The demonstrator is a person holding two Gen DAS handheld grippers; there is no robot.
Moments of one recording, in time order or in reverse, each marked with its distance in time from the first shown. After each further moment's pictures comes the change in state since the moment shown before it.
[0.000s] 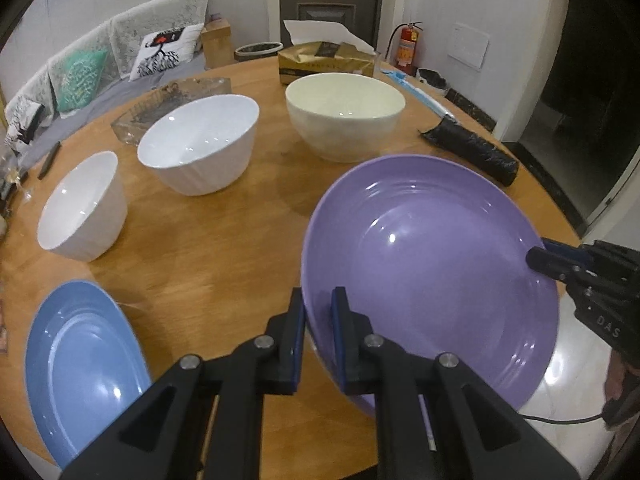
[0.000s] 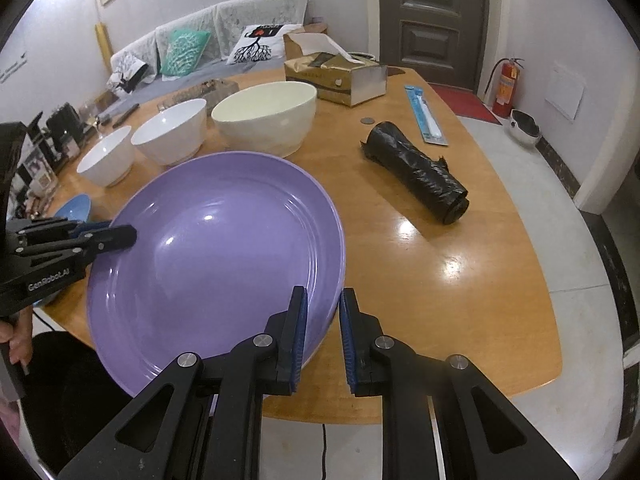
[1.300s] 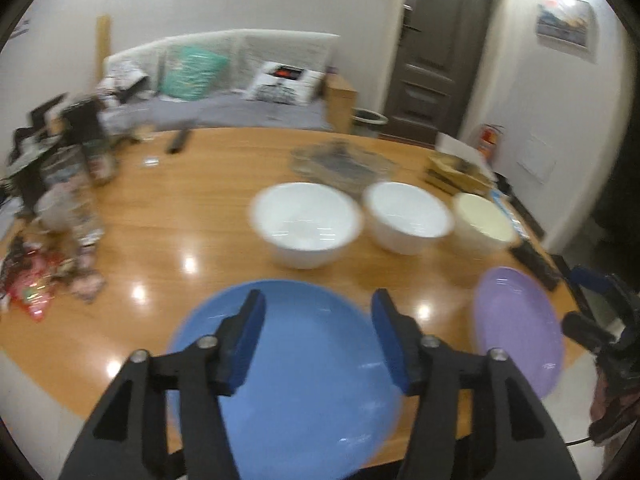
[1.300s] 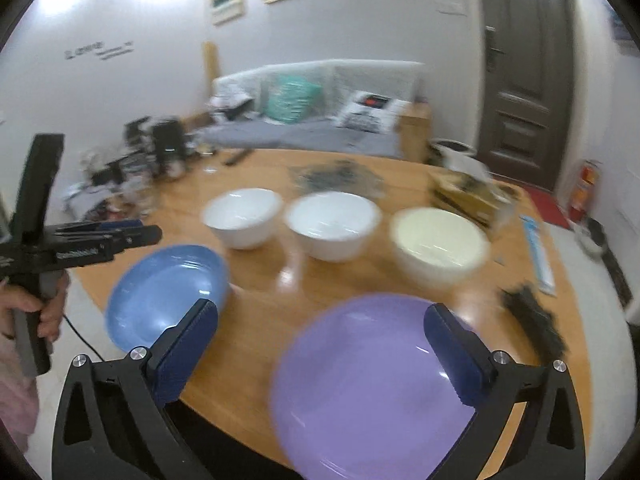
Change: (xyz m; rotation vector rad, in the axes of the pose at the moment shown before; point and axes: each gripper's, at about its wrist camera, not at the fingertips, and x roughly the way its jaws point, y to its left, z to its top) left arm -0.120 0.175 -0.050 -0.323 -0.246 0.153; right arm -0.040 0.143 0.053 -0.264 -0.251 0.266
